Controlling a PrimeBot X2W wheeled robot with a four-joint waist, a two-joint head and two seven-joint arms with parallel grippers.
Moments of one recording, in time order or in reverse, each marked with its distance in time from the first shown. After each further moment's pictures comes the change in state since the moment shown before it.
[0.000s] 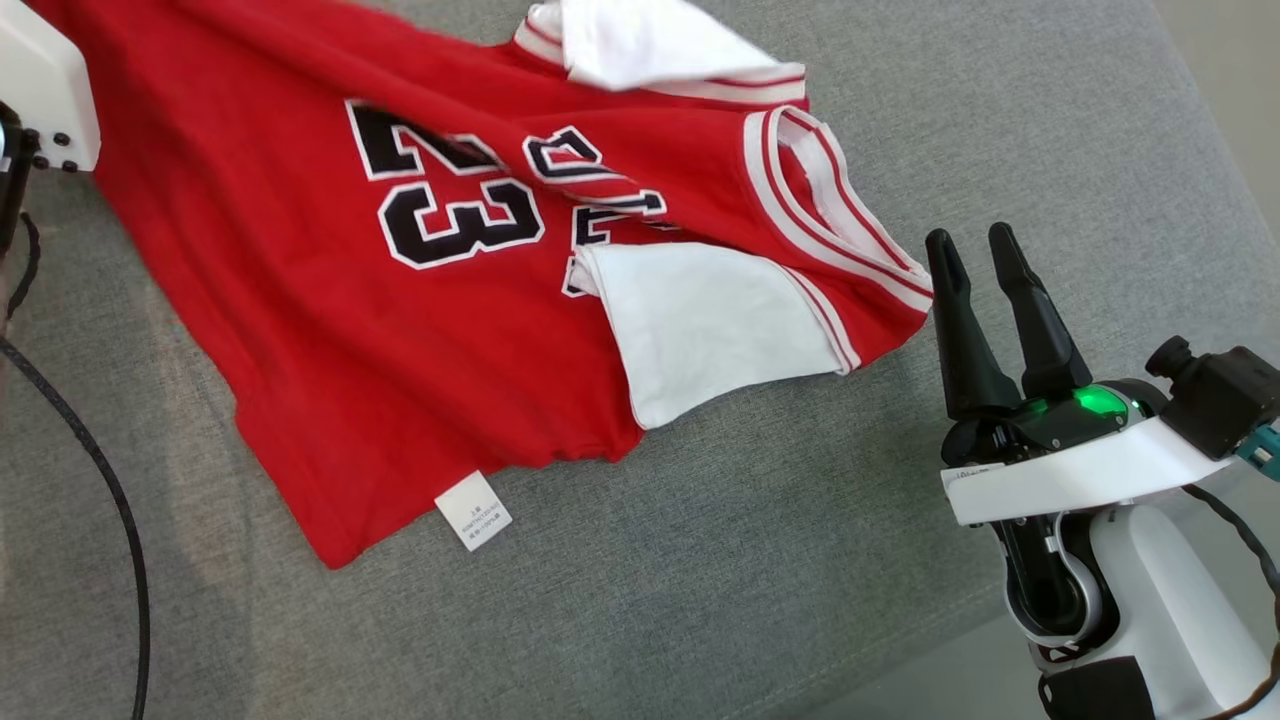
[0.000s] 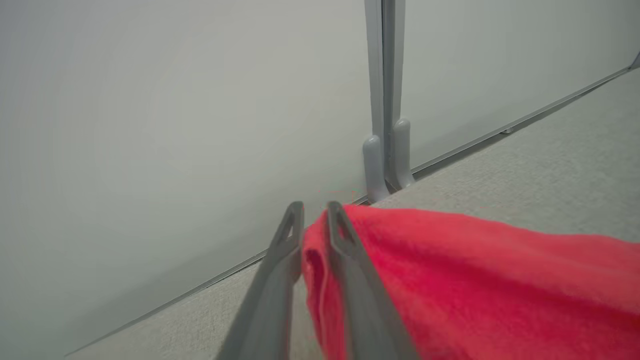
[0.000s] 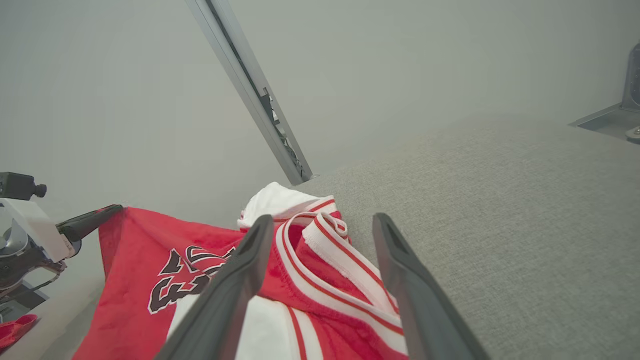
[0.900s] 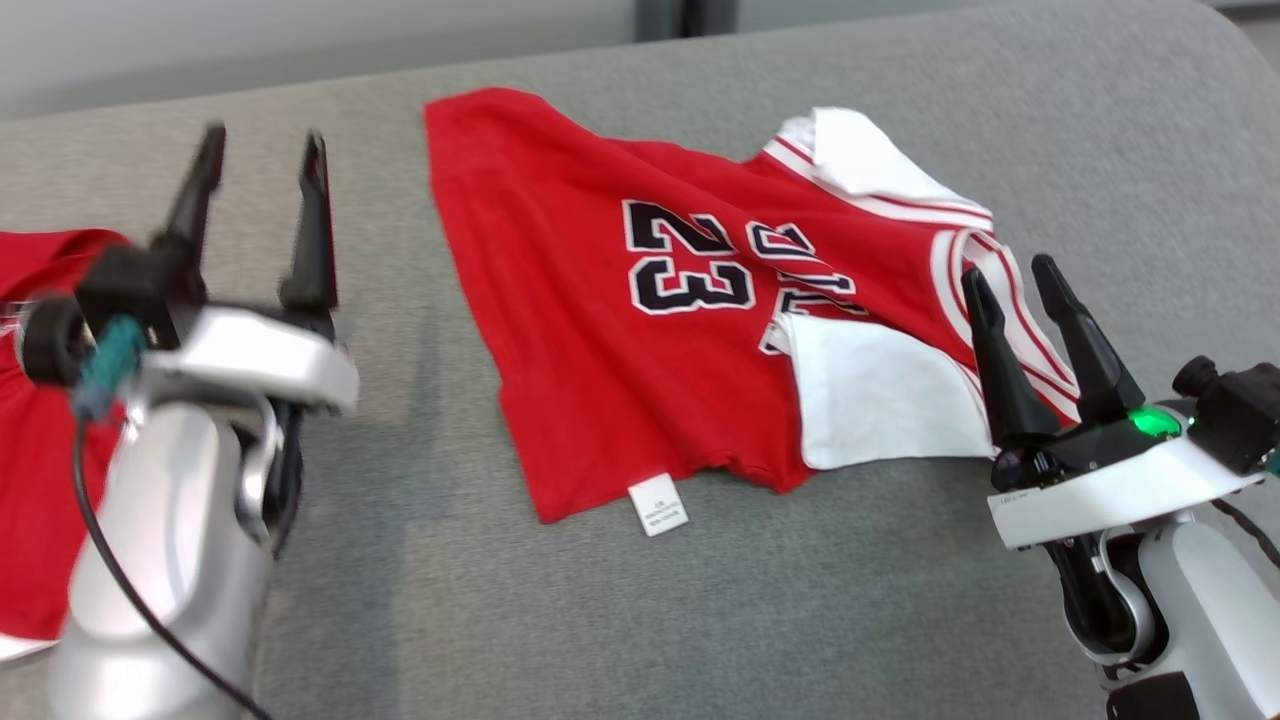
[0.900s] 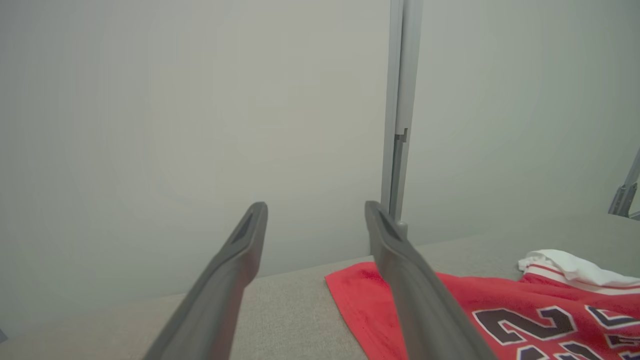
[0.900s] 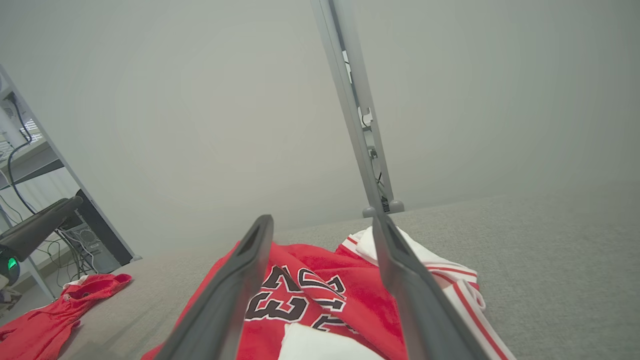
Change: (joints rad) left arm 0.569 -0.189 0.124 -0.538 -0.106 0.081 -0.222; right arm 0.023 -0.115 0.009 0.043 -0.063 0.000 0.000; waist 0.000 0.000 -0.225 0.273
